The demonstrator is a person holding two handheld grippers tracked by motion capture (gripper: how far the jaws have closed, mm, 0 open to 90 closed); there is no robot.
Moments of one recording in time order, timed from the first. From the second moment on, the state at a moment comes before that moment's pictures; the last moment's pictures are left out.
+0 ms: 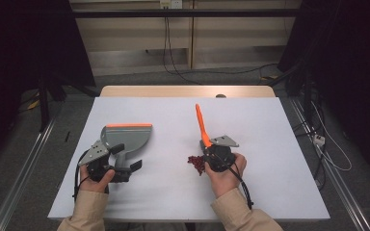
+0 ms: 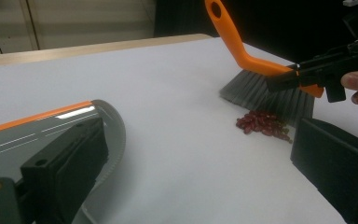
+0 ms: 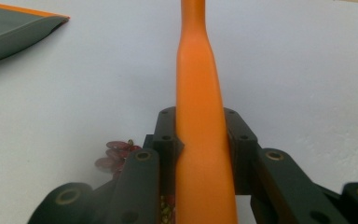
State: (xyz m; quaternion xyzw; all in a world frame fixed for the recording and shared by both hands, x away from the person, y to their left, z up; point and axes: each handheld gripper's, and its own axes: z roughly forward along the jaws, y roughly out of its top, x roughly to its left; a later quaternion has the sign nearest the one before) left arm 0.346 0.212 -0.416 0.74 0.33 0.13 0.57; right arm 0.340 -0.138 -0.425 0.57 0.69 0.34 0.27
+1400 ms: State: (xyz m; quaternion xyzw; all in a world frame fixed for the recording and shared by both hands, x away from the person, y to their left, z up) left arm 0.348 0.221 -0.415 0.75 0.37 0.14 0.53; right arm 0.345 -0.200 -0.413 0.54 0.71 0.38 0.23
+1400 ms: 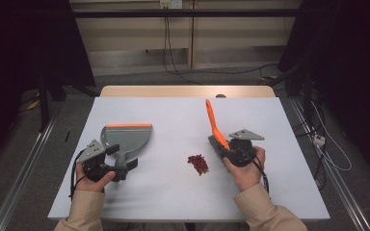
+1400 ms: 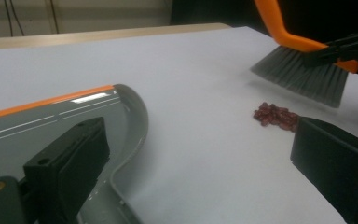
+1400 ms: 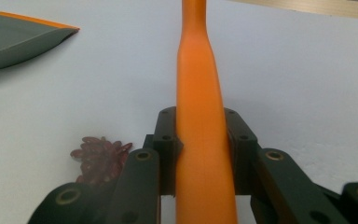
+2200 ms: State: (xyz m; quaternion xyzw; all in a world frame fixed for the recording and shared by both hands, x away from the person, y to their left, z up) left arm 0.352 0.236 -0.430 0.76 0.46 0.15 0.44; right arm 0.343 -0.224 -0.408 0.49 0.73 0.42 0.21
